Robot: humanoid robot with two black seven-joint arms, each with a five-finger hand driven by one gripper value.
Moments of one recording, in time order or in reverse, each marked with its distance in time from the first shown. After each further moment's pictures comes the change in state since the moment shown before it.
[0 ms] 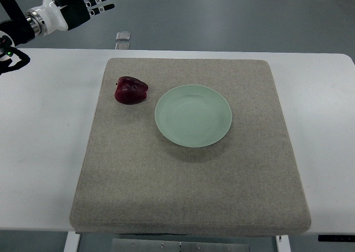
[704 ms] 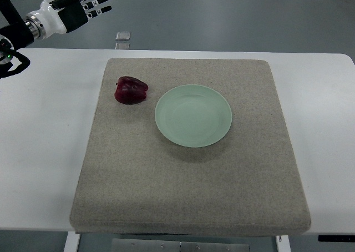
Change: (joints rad) left arm 0.029 0.000 -0.033 -0.008 -0.103 0.038 0.010; right arm 0.000 0.000 0.000 0.000 0.000 0.000 0.000
